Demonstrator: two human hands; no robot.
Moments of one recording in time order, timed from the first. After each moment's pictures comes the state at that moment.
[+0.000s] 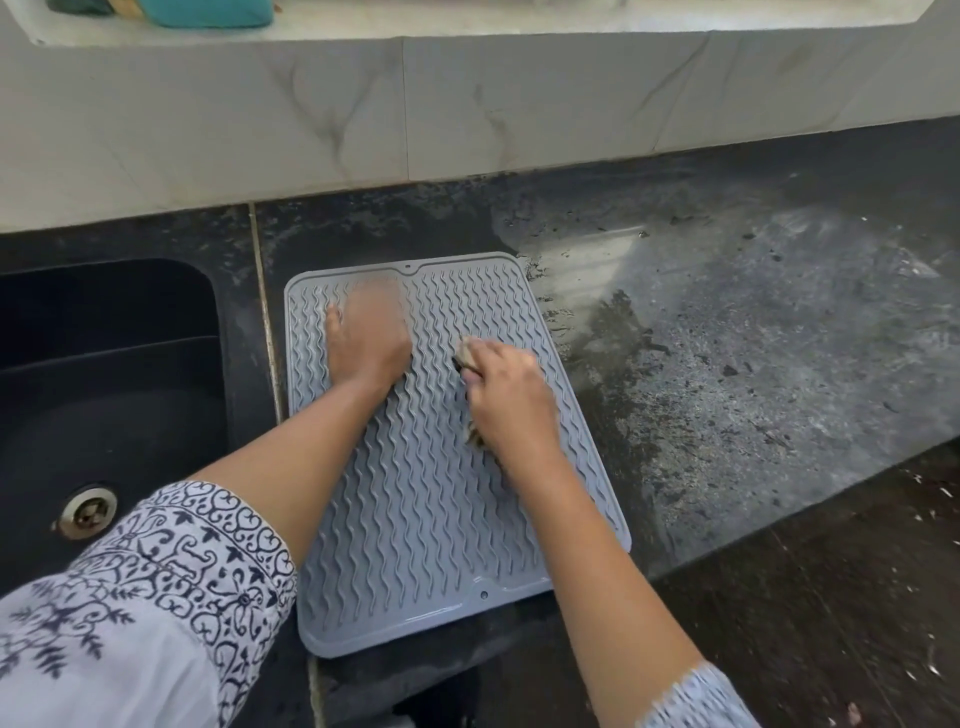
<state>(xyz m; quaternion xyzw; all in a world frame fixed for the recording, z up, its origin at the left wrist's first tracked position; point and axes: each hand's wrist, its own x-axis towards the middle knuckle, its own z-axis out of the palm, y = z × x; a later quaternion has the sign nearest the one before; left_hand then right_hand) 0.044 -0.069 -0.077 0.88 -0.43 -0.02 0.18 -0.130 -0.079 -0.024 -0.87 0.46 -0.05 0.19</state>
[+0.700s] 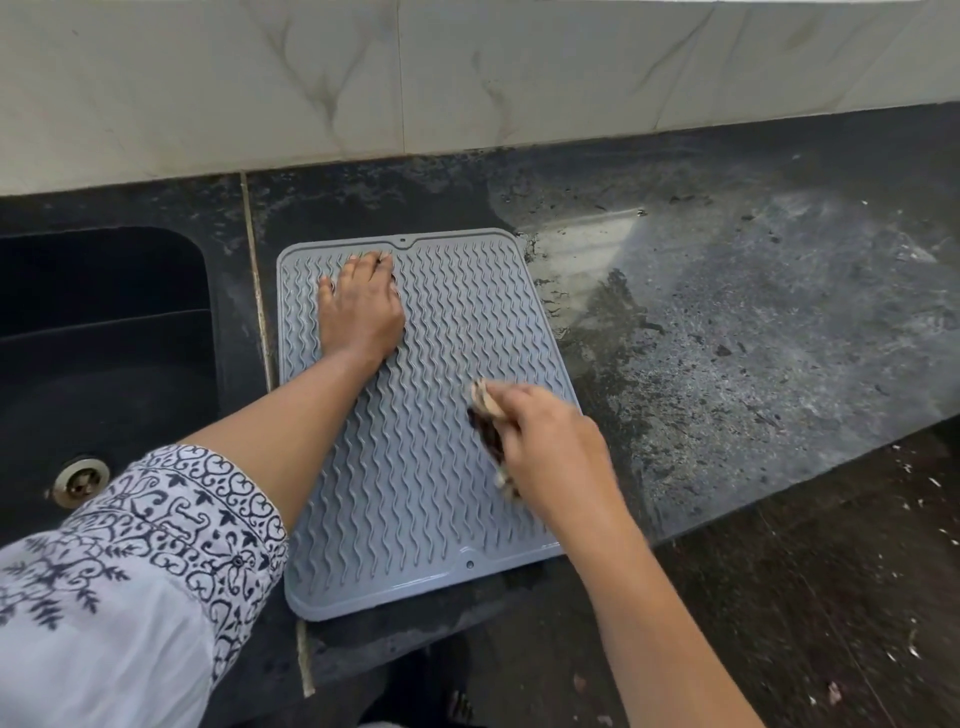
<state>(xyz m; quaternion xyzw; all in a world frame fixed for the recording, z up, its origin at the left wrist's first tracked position) 0.043 -0.068 -0.079 0.88 -0.43 -0.02 0.18 -0.195 -0.033 0.020 -0.87 0.44 -0.07 0.22</state>
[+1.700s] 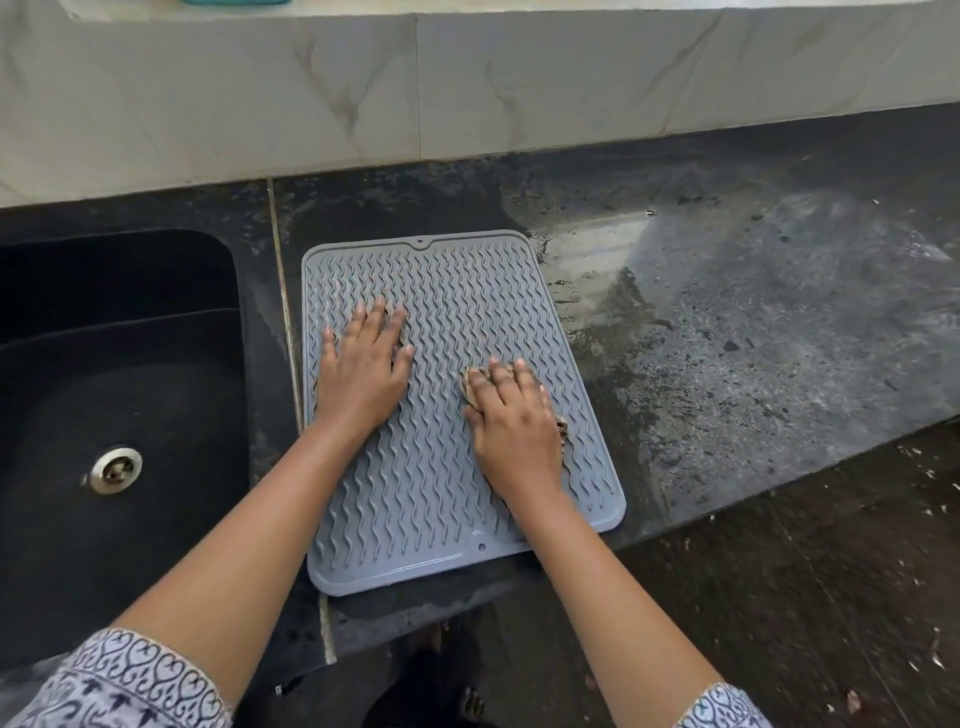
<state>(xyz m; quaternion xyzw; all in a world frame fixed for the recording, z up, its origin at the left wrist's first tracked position) 0.012 0.009 -0.077 0.87 -0.46 -0.10 0.14 -0.168 -0.029 -0.058 -0.89 0.43 -0.07 0.14</state>
